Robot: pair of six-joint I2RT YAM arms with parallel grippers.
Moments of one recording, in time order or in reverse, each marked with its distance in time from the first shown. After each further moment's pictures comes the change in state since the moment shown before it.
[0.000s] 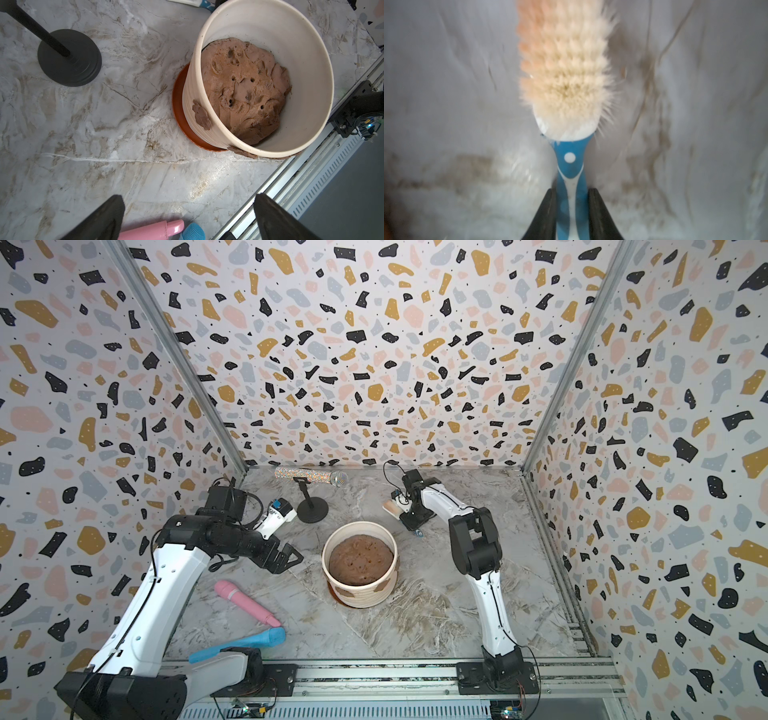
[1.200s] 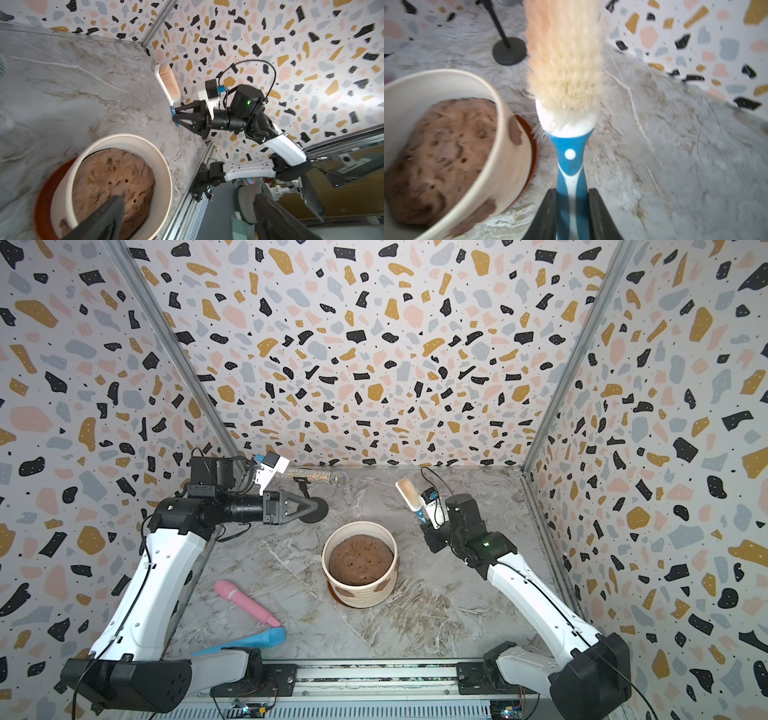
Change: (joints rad) left arm -0.005 0.109 0.189 0.390 0.743 -0.696; right arm 0.124 -1.096 -0.764 0.427 -0.049 0.169
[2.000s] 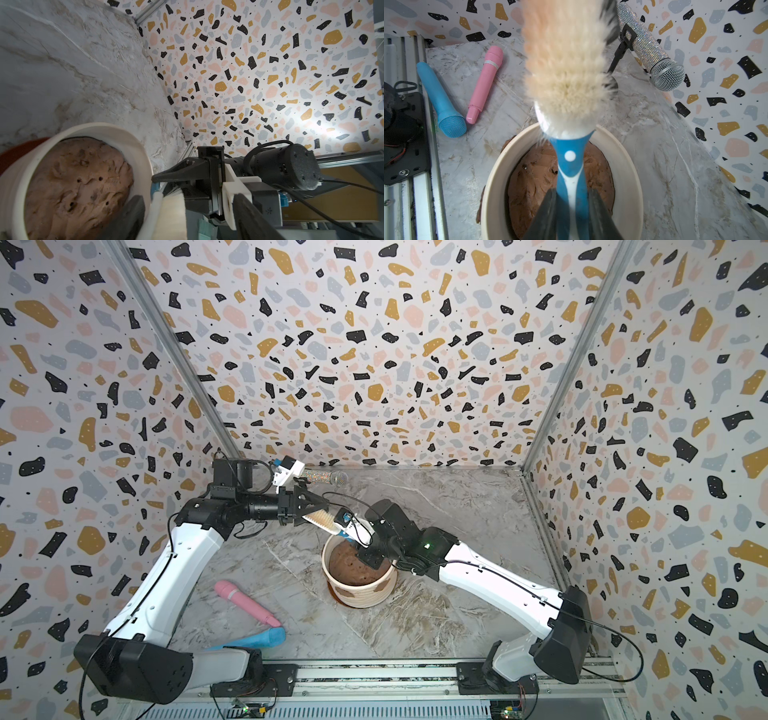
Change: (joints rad) left arm -0.054 0.026 -0.104 0.135 -0.005 -0.220; right arm 0.441 0.262 0.316 -0.061 0.128 -0.111
